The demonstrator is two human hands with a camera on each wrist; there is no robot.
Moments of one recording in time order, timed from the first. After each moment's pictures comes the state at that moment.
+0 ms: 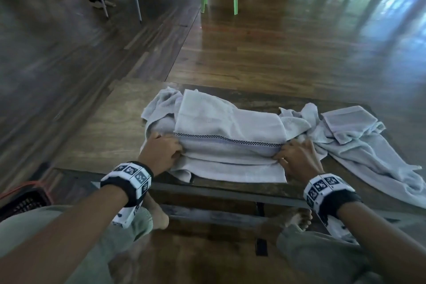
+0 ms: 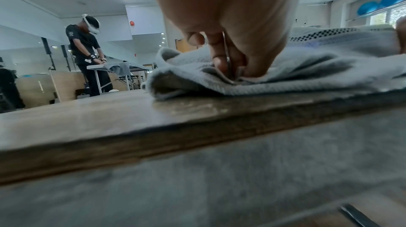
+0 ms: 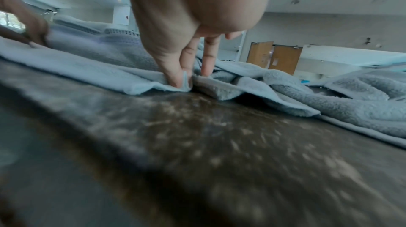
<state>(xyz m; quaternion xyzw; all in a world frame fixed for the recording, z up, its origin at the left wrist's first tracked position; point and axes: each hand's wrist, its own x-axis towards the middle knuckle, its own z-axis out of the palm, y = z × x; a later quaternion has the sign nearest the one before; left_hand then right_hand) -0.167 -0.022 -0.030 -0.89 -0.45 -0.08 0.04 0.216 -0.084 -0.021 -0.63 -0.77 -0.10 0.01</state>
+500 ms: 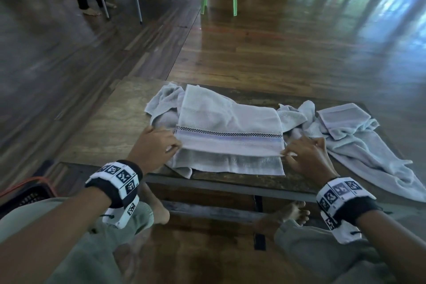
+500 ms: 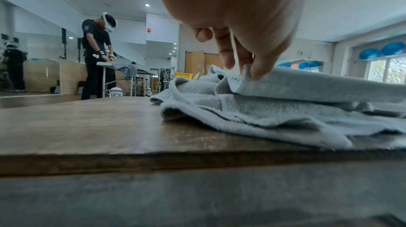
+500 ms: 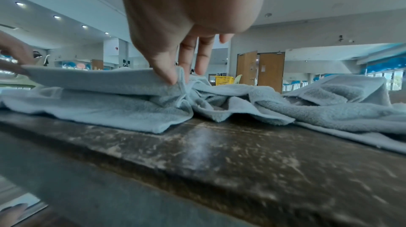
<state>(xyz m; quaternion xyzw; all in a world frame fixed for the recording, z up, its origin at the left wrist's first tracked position) -0.181 -0.047 -0.009 -0.88 -0.43 -0.20 0.04 0.230 -0.113 -0.005 -0.62 -0.76 -0.10 0.13</state>
